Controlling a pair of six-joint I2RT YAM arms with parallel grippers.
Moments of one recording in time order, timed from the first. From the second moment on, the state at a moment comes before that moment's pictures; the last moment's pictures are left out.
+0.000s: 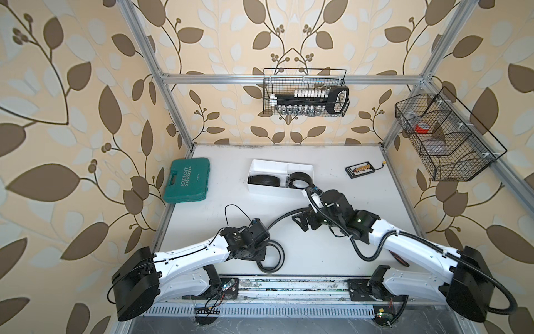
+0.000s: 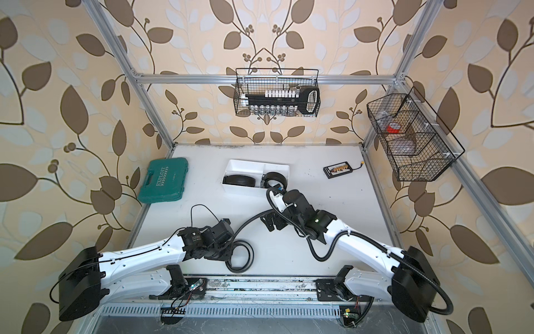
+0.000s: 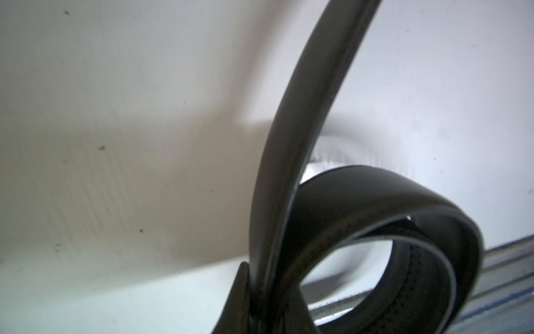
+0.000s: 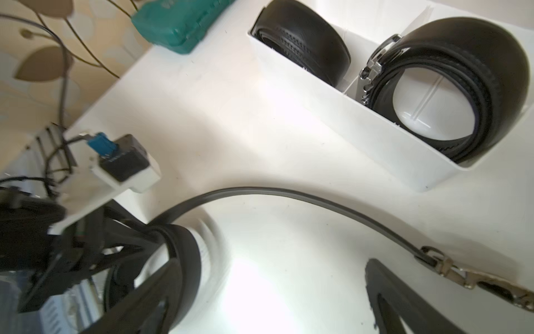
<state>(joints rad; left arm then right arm) -0.94 1.10 0.54 -0.70 0.00 -0.86 0.75 1.26 0.83 -0.31 -0.05 0.22</state>
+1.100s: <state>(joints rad) -0.94 1.17 0.57 -0.74 -0.09 -0.81 0.55 1.81 1.03 -0.41 -0.36 0.00</state>
